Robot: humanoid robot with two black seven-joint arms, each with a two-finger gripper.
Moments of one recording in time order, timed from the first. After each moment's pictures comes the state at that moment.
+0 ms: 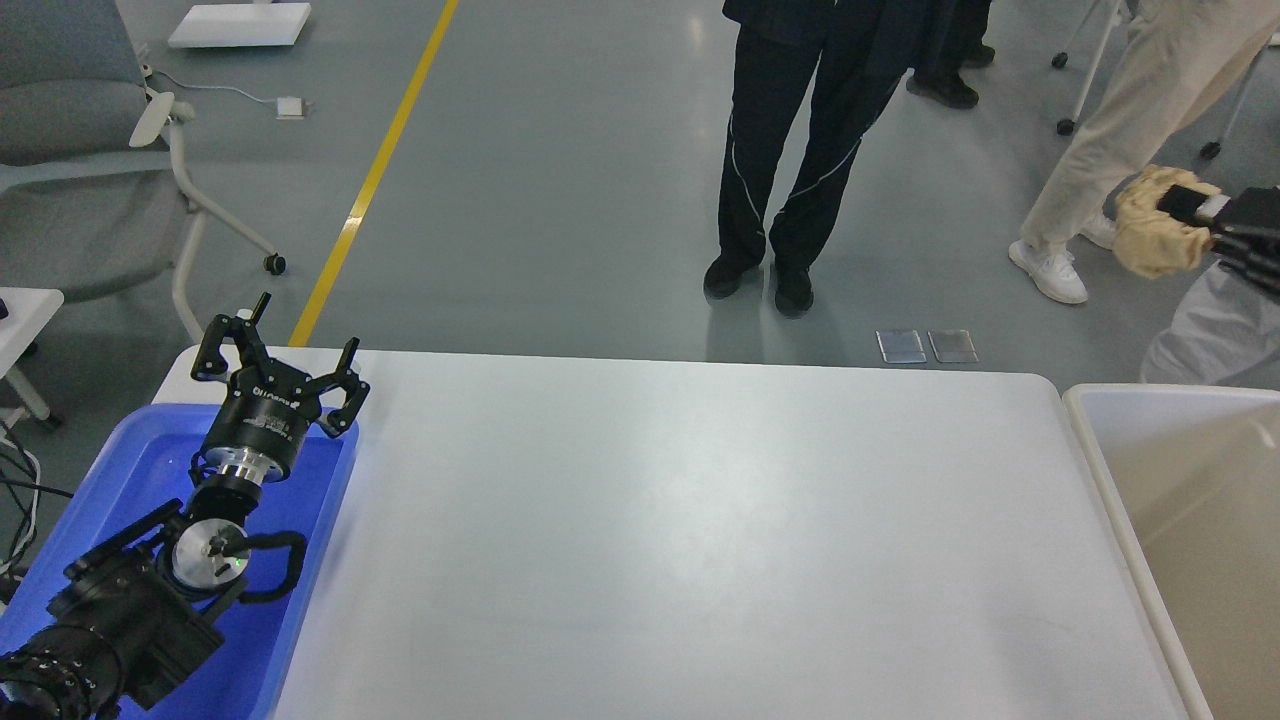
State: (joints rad) left arm -0.58 0.33 -0.75 -0.45 -0.16 -0.64 -0.52; right arm 1.10 -1.22 0.03 1.11 -0.69 0.20 0.75
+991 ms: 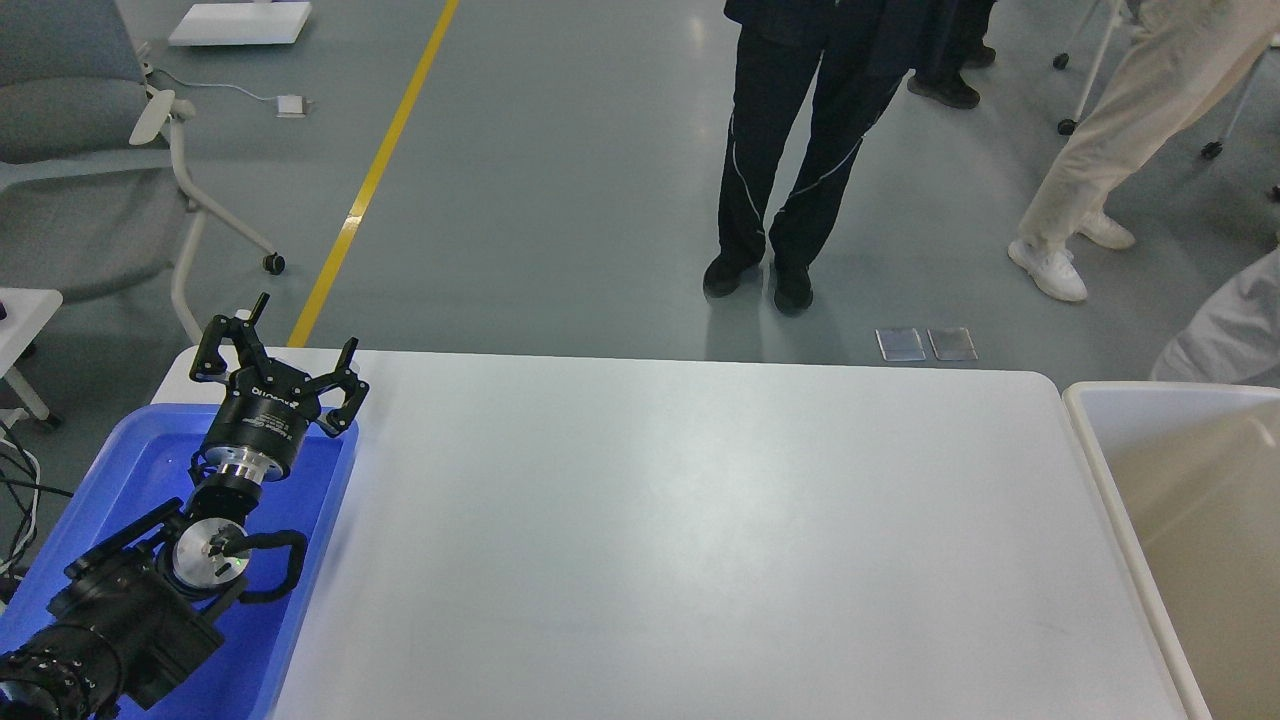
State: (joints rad) left arm -0.58 0.33 -0.75 -0.45 -0.16 -0.64 -0.52; right arm 0.91 -0.61 0.04 -0.04 -0.36 0.10 0.25
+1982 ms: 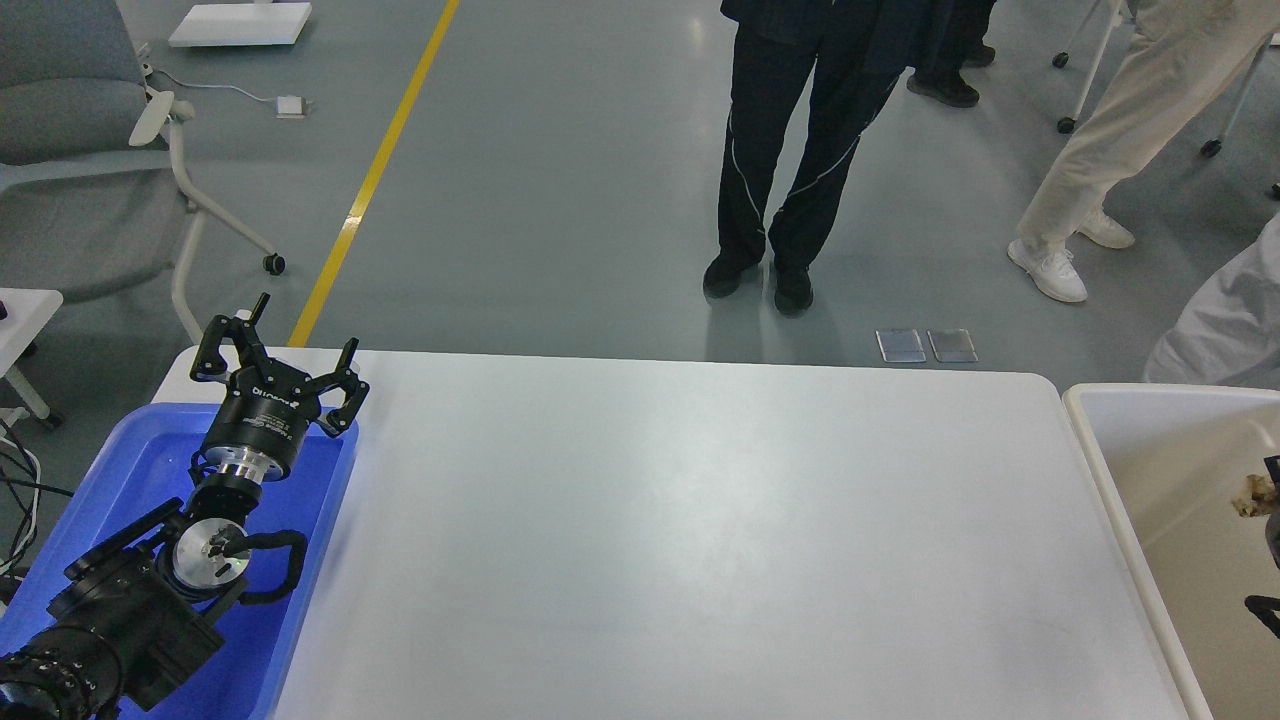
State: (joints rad) left arm -0.58 0.33 -0.75 -0.45 -0.16 -0.64 -0.52; right arm 0.68 -0.37 0.05 -0.09 -0.26 -0.12 0.14
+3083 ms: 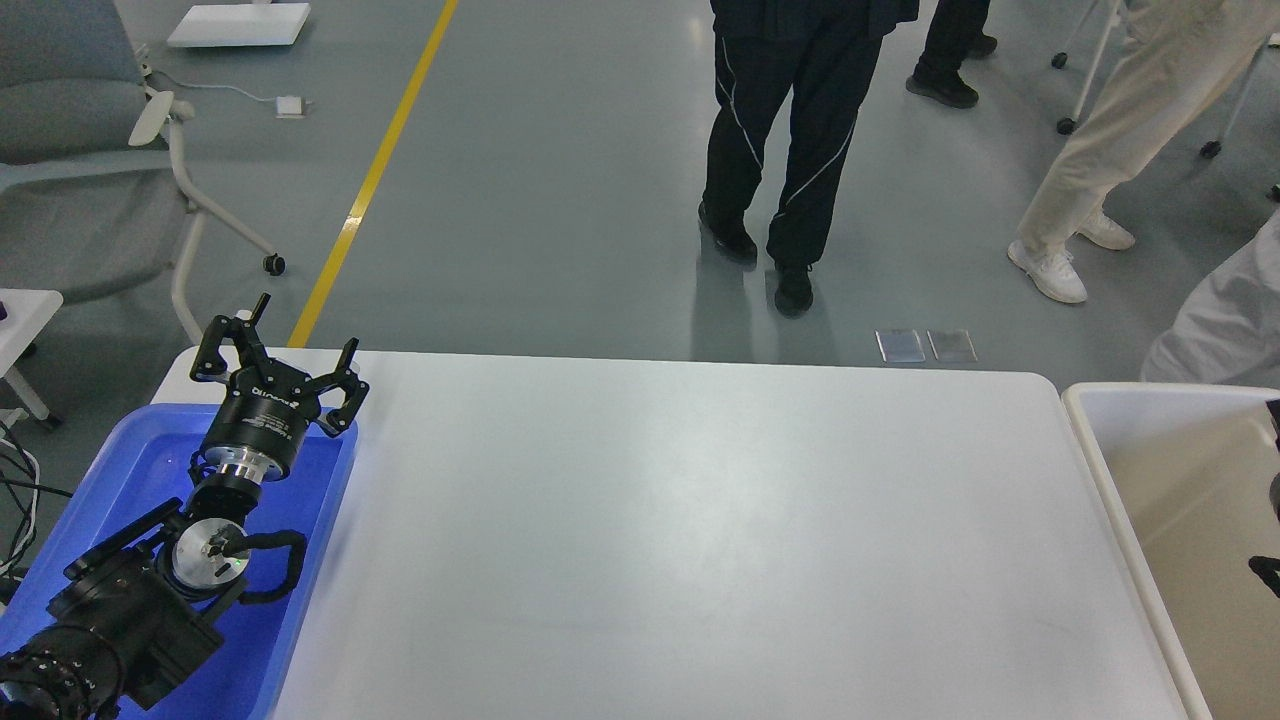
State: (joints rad) left arm -0.58 0.33 -0.75 -0.45 -0.16 -0.64 -0.52; right arm 0.73 -0.44 0.09 0.03 -0.25 -0.17 0.15
